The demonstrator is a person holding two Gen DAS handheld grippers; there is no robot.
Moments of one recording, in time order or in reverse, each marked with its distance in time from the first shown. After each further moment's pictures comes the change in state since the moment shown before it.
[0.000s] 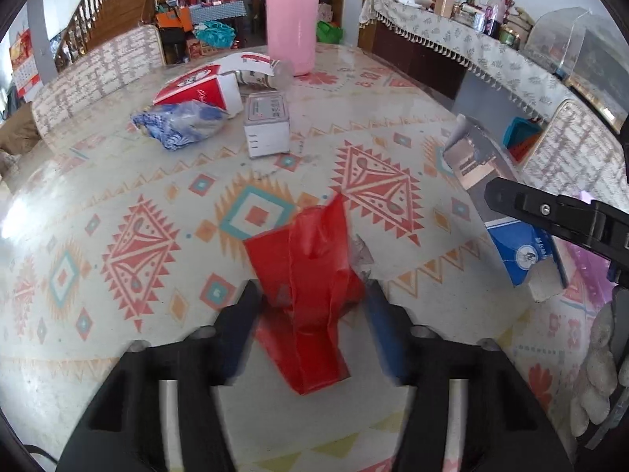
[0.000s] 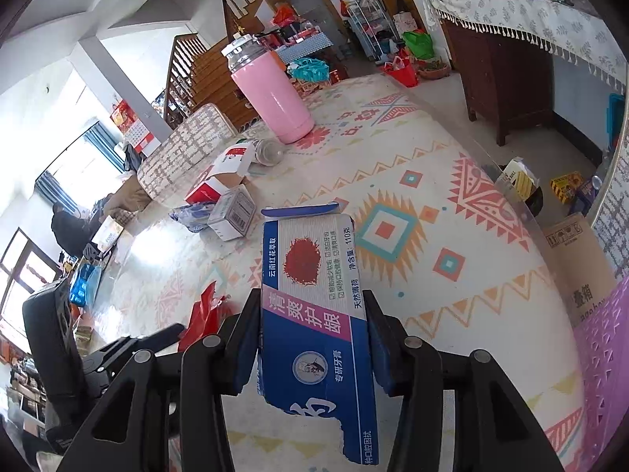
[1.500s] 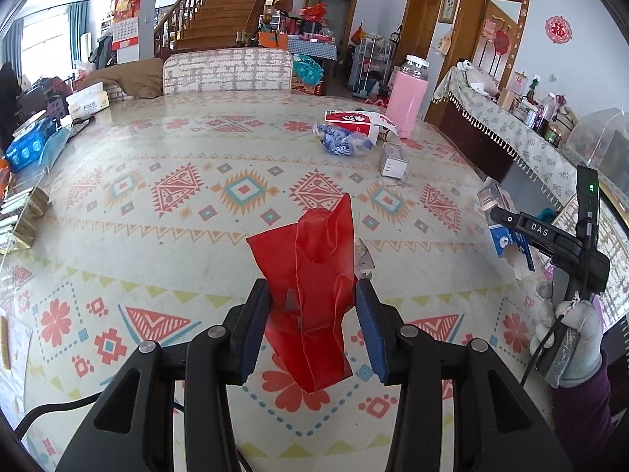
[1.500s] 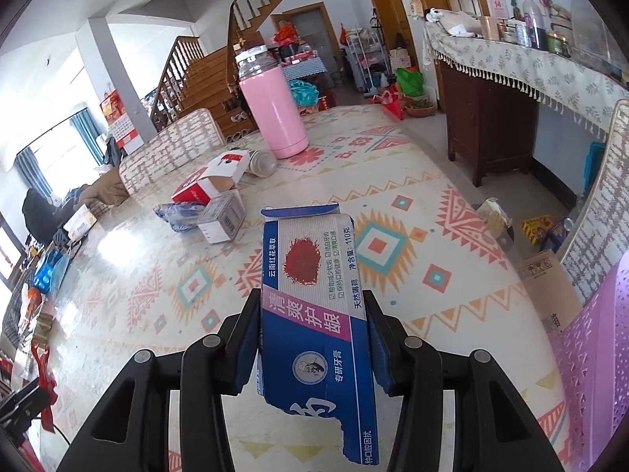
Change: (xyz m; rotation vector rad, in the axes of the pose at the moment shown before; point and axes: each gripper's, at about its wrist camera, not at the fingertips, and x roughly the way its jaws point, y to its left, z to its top) left arm -0.152 0.076 -0.113 -0.300 -0.211 0.122; right arm -0.005 0.021 -0.014 -0.110 -0.106 -0.145
